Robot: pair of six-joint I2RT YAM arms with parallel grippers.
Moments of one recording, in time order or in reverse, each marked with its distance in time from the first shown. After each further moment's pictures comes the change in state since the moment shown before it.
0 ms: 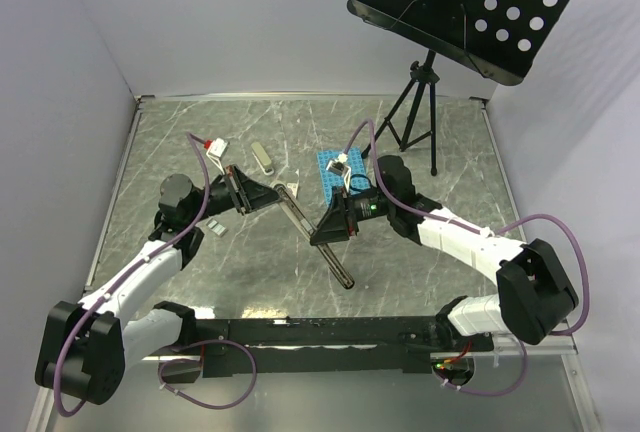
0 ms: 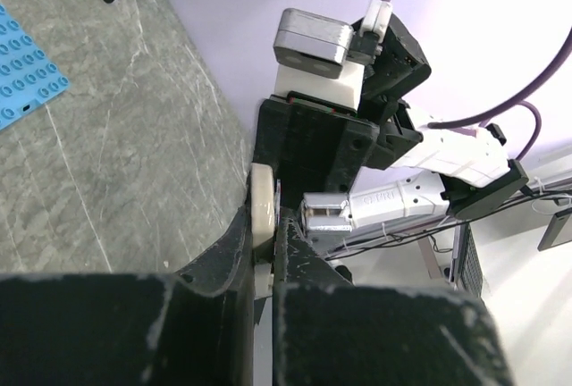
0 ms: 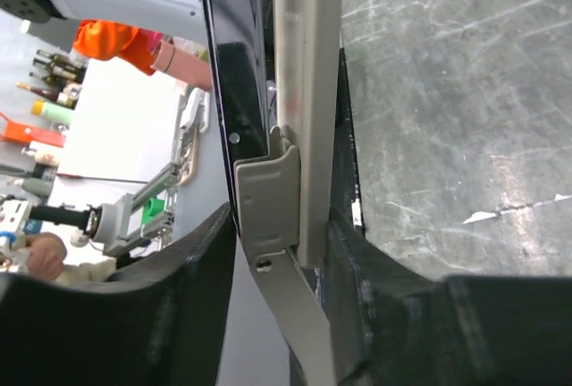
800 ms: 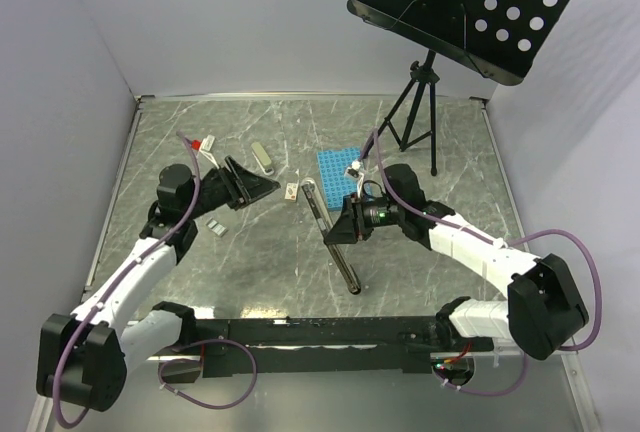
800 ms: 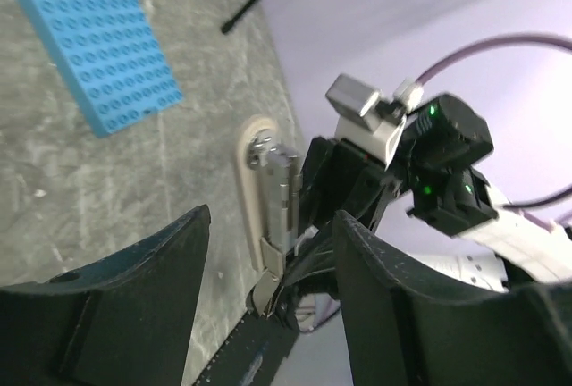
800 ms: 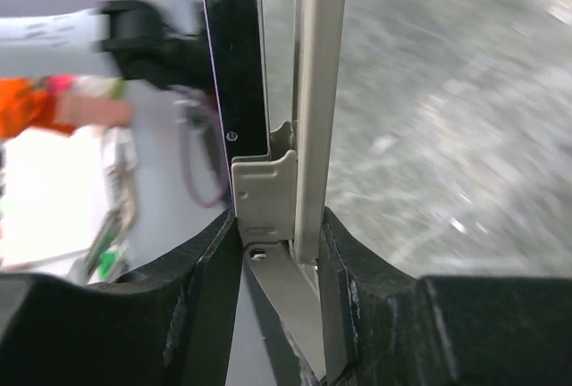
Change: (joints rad) left arm 0.042 -0.035 0.071 -0.341 -0.154 0.125; right arm -0.060 -0.089 -0.053 -0.268 0.238 -0.097
